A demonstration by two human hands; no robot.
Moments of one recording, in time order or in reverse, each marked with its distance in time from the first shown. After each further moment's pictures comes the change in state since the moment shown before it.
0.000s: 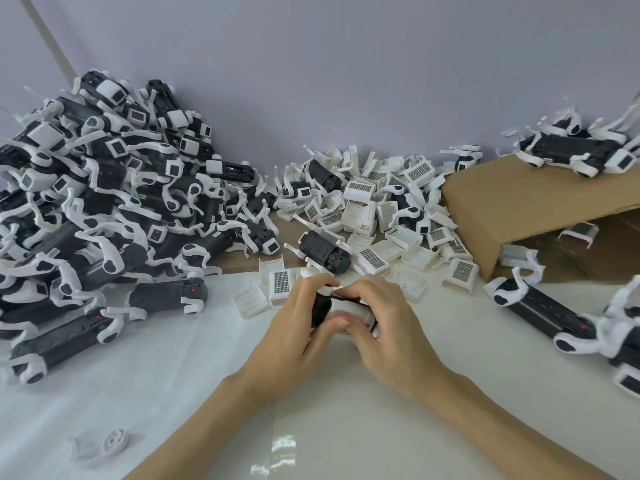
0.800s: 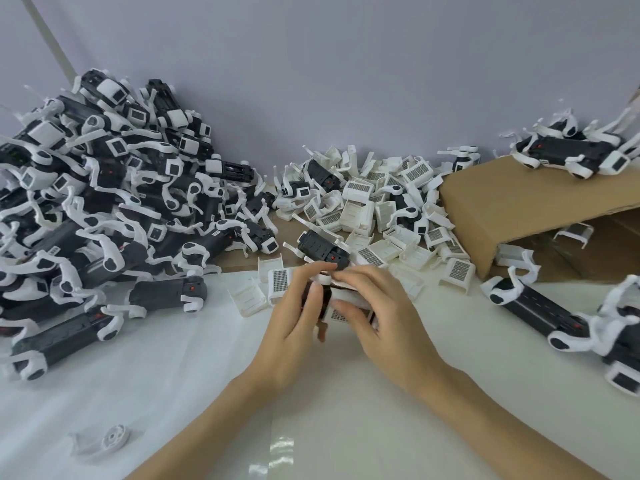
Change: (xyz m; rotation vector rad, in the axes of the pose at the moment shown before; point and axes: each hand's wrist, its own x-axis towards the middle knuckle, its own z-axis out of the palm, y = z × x) left_hand 0.004 0.006 0.010 -0.370 0.144 -0.175; right_hand 0.006 -0.002 -0.006 -0.051 0.032 -0.046
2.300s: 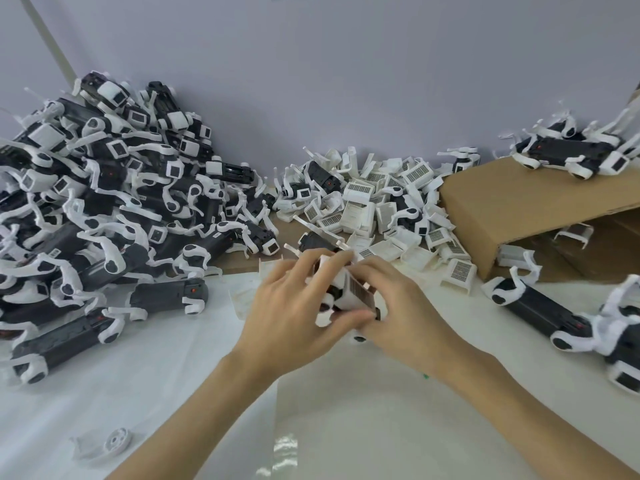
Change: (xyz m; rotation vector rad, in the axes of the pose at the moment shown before) left_hand 0.018 0.030 -0.014 0.854 0.061 0.515; right_hand 0.017 -0.003 -0.022 0.146 -0.212 0.124
